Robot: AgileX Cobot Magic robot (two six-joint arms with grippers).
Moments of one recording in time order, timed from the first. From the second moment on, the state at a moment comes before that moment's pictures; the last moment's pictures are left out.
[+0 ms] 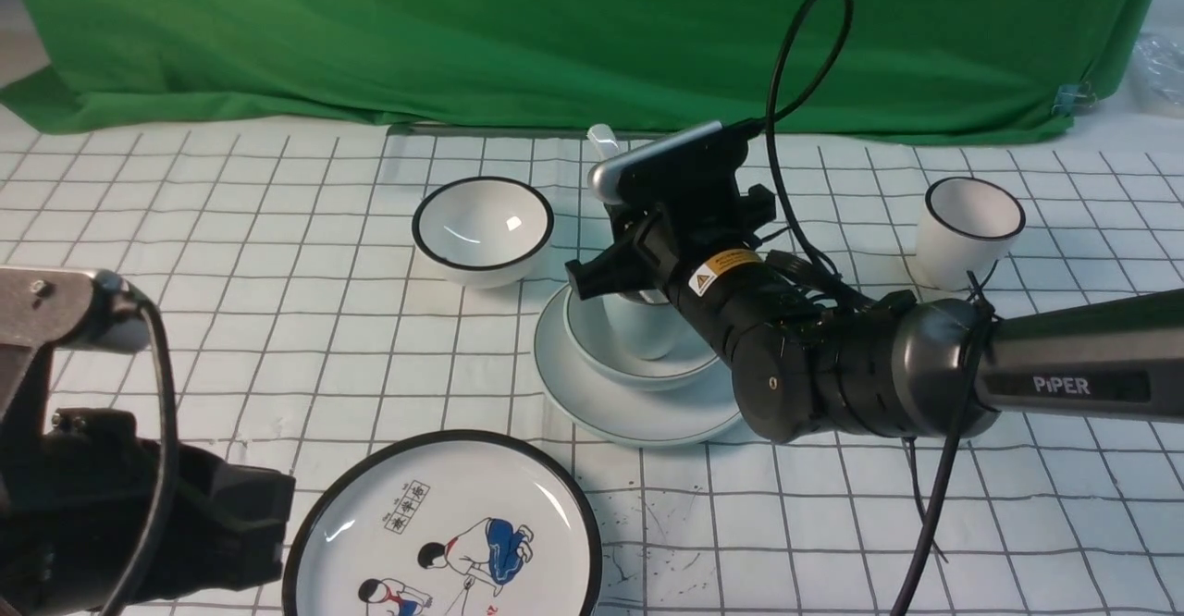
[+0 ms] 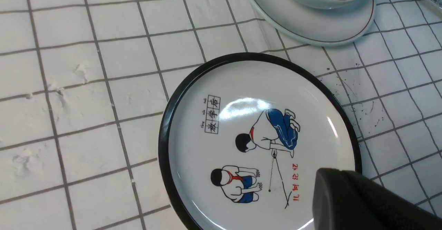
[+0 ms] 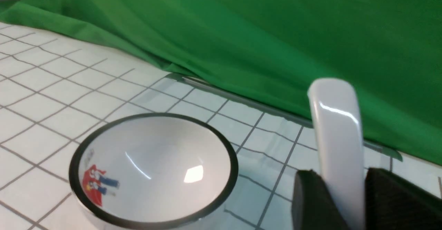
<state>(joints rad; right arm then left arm) 0.66 2.06 -1.16 0.38 -0.81 -0.36 -0.37 0.79 -0.58 -0.26 0.66 0.00</state>
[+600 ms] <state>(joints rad) 0.62 1.51 -1.16 0.39 -0.04 -0.54 -0.37 0.79 -0.58 -0.26 0.65 0.00</state>
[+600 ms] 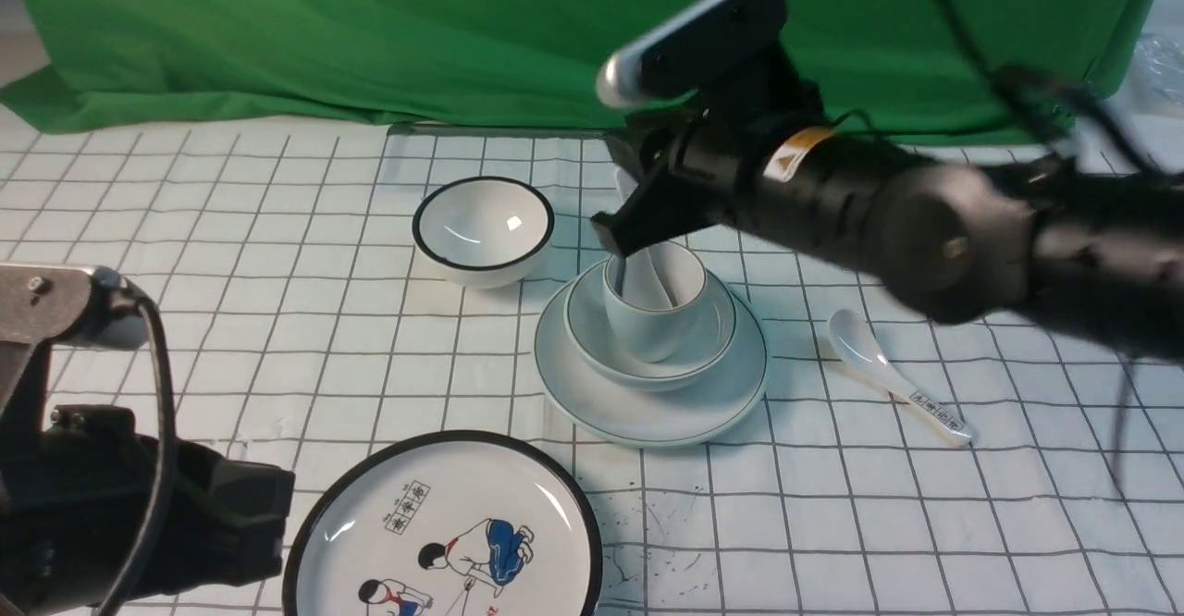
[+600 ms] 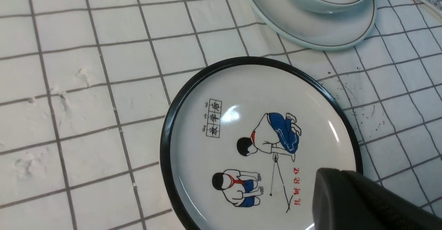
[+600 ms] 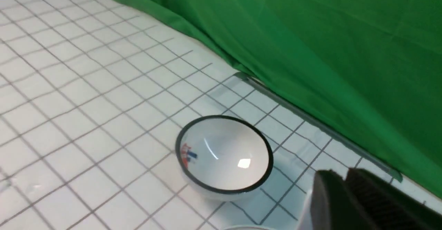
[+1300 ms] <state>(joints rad) 0.18 0.32 -0.56 0.29 0.12 -0.21 -0.37 0.61 -0.58 -0.26 0.63 0.08</state>
